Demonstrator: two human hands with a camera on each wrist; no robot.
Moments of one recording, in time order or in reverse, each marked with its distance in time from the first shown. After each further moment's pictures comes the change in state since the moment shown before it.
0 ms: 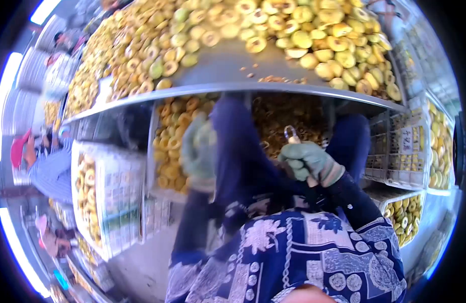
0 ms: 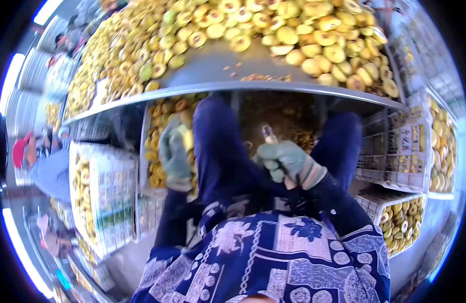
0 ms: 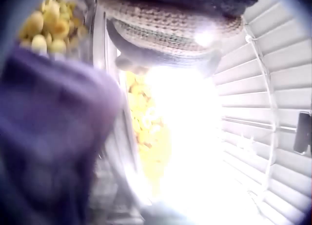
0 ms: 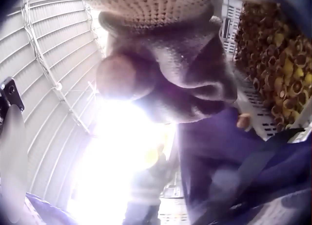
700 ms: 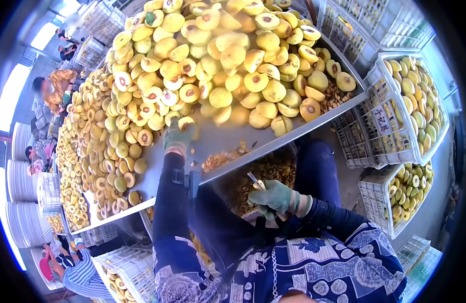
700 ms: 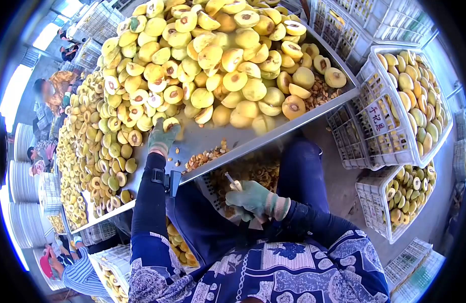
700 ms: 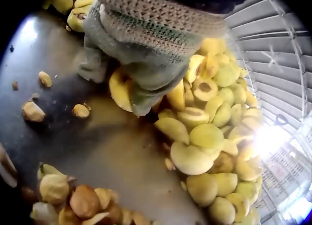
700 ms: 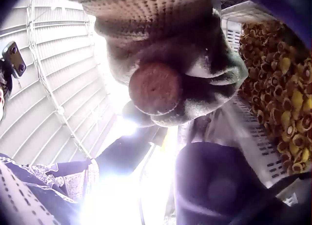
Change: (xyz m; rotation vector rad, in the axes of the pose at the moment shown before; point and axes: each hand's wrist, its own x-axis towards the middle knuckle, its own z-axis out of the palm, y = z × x) left_hand 0.239 -0.104 0.223 1.098 -0.577 0.185; right_hand 0.018 -0.043 -0.050 0.016 0.173 -0.187
